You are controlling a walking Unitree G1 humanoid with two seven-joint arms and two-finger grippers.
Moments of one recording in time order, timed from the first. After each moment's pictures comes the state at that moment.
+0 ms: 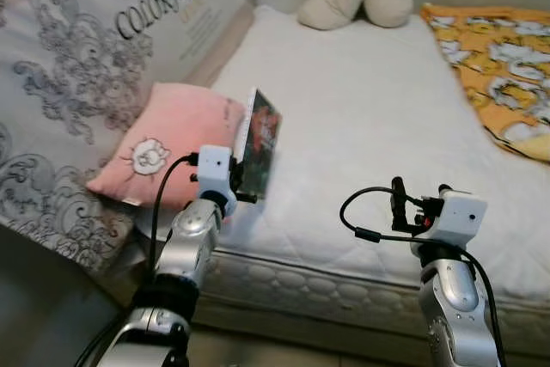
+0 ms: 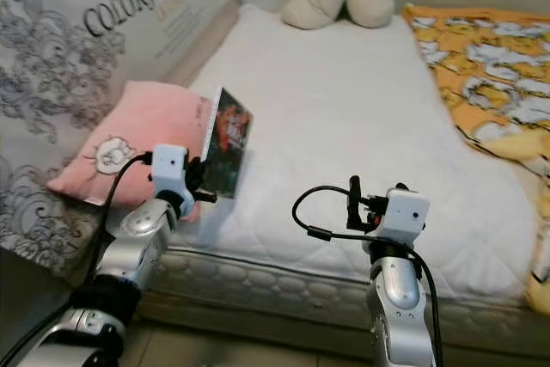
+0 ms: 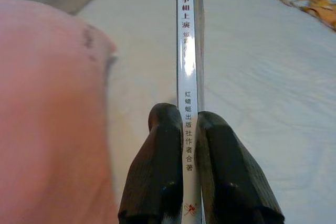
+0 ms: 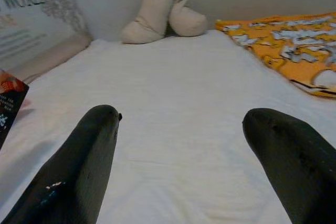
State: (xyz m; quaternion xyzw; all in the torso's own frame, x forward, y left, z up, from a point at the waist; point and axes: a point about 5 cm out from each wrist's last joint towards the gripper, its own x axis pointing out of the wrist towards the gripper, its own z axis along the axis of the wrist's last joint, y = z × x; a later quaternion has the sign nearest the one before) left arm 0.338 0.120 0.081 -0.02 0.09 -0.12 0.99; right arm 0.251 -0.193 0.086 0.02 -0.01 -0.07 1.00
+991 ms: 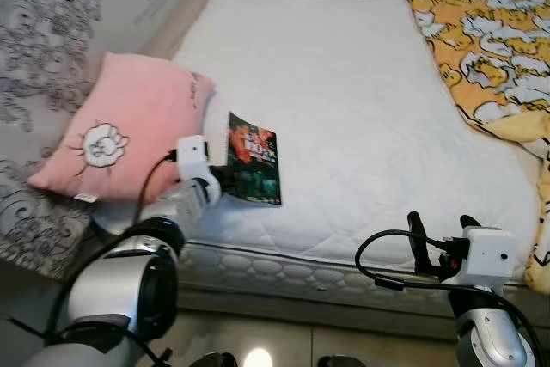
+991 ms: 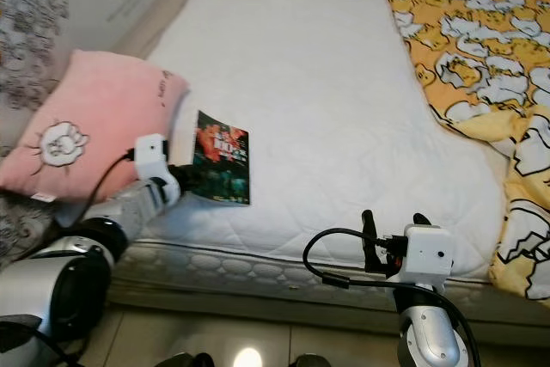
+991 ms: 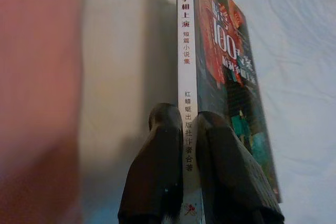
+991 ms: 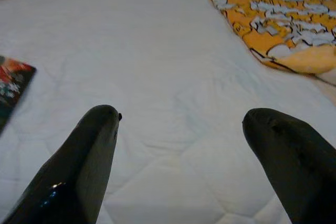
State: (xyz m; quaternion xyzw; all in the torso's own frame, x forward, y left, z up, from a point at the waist) left arm 0.366 0.163 0.076 -0.13 0.25 -0.05 0.96; right arm 0.190 -0.207 0.092 -0.03 0.04 -0.05 1.00
